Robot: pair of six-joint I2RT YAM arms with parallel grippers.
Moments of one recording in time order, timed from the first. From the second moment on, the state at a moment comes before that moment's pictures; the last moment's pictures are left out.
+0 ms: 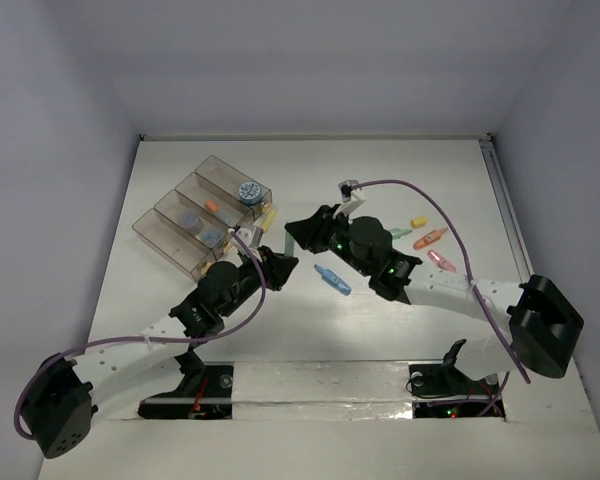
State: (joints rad) left arm -0.80 0.84 0.33 0.41 -0.10 -0.49; right arm 0.93 1.39 0.84 0.48 0.16 0.71
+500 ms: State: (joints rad) left arm -0.80 0.80 0.33 0.37 -0.08 -0.53; right arm 0.92 1.38 0.83 0.49 0.08 0.69
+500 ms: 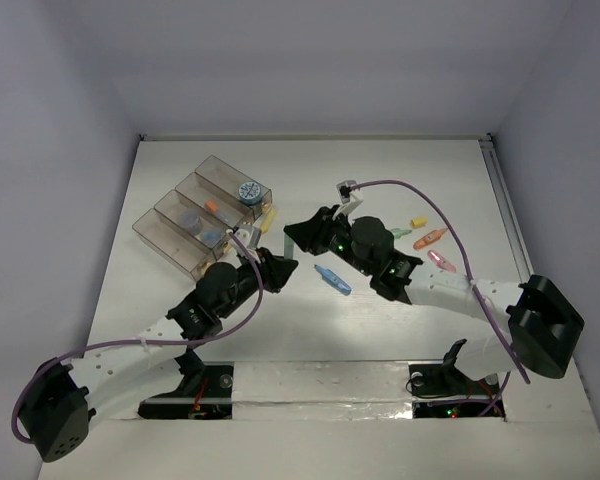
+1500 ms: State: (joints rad) left arm -0.77 0.80 0.36 0.09 0.02 -0.53; right arm 1.05 1.45 0.69 0.61 0.33 0.83
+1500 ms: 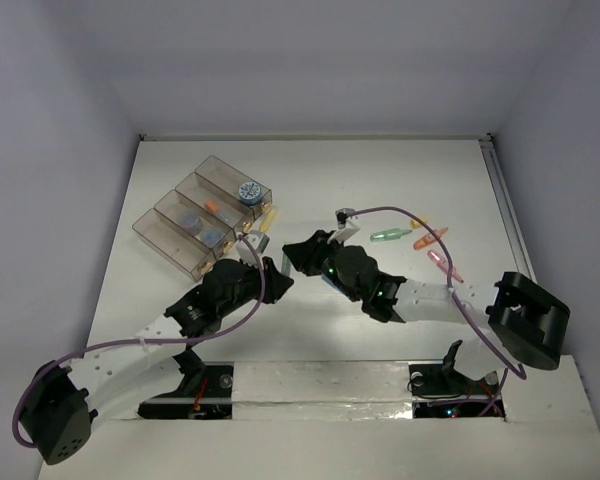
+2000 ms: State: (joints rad) left arm -0.71 0.71 0.37 0.37 -0.05 -0.56; right arm 0.91 1.63 1.10 0.36 0.38 0.76
